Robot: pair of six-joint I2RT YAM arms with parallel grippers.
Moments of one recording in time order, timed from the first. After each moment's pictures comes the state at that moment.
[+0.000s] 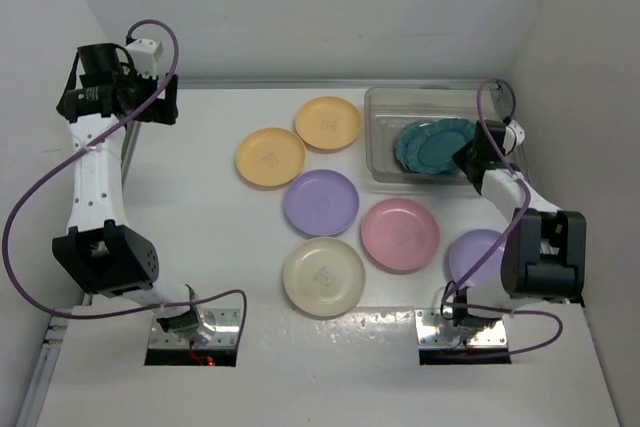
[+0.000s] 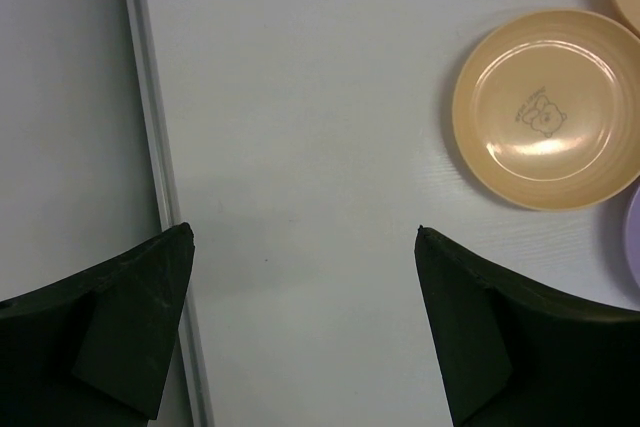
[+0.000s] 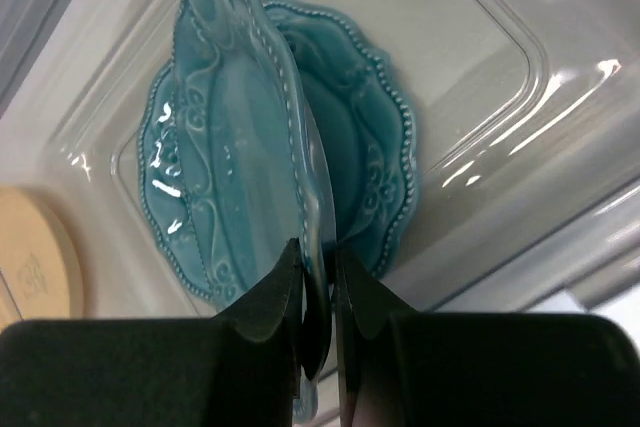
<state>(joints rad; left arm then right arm) 0.25 1.52 1.72 -0.86 0.21 0.32 -0.10 1.48 0.82 -0.01 0.19 0.70</state>
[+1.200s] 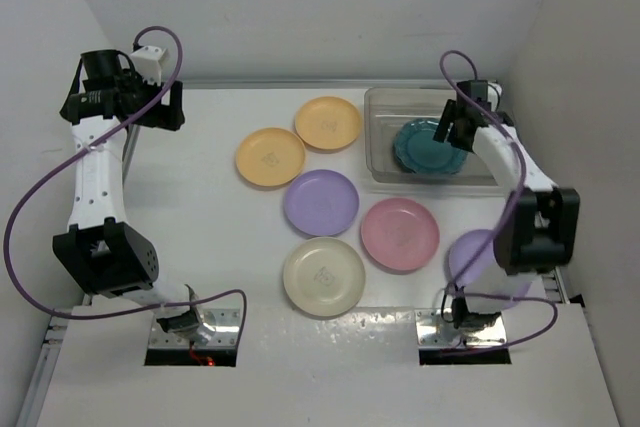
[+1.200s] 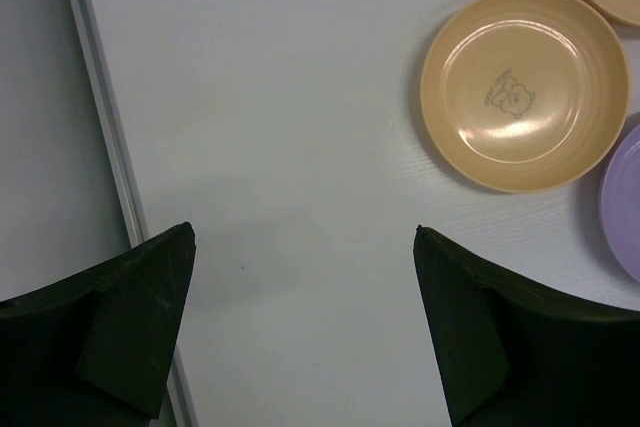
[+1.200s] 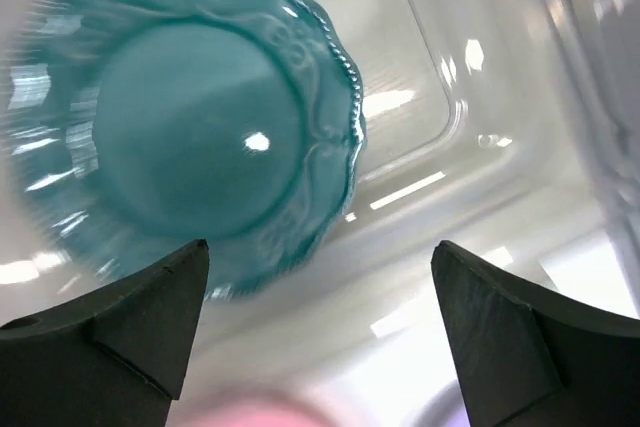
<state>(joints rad) 0.26 1.52 1.66 -0.85 0.31 0.35 -0.03 1.74 1.31 -0.53 0.36 0.33</state>
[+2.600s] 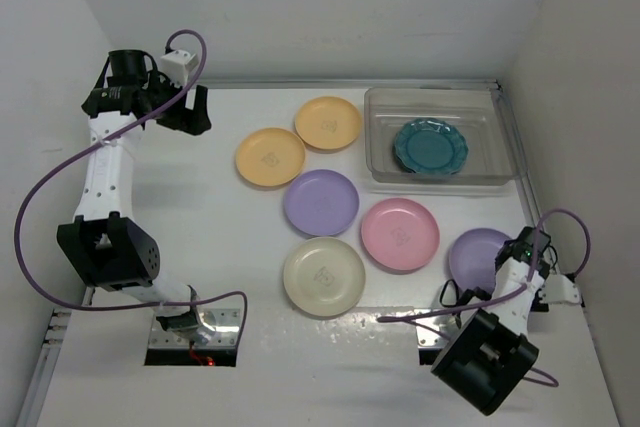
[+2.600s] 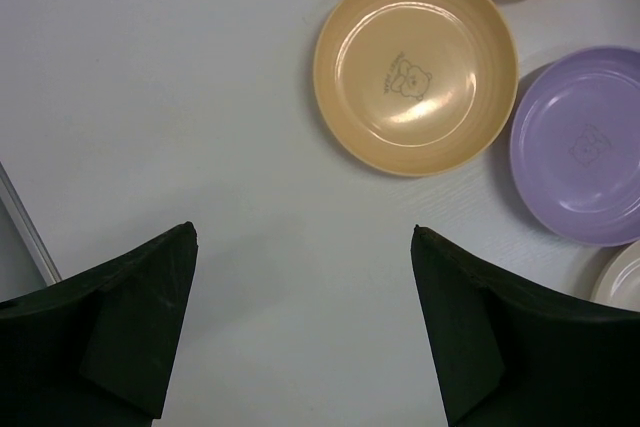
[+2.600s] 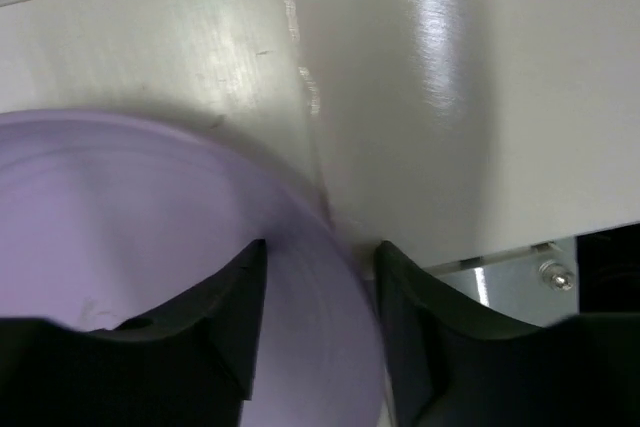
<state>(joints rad) 0.16 1.55 1.66 -0.89 0.43 0.37 -0.72 0.82 0.27 -0.76 0.49 0.98</state>
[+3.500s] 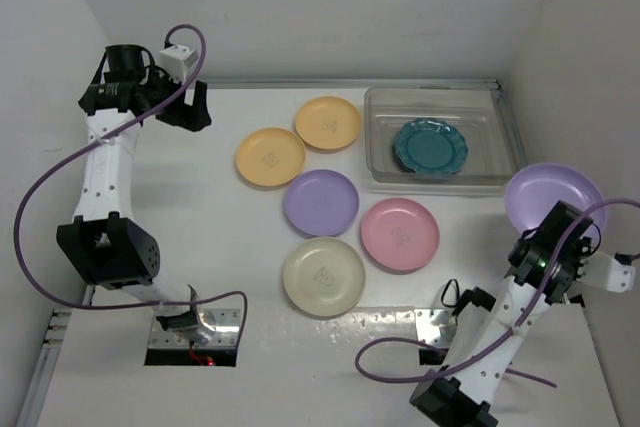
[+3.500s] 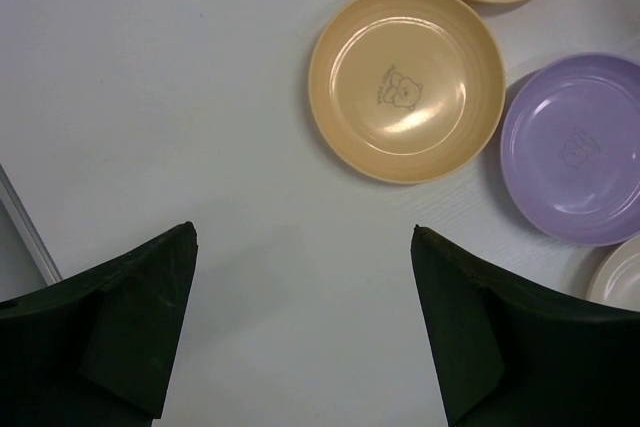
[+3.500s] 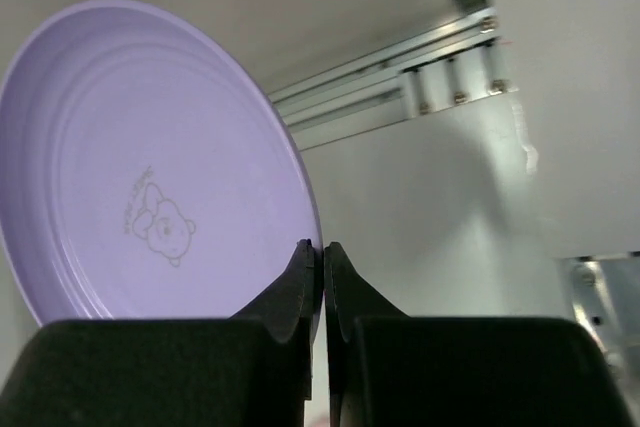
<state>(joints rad) 0.16 1.56 1.71 -0.91 0.46 0.39 -0.70 0.55 0.72 -0.97 0.51 1.12</state>
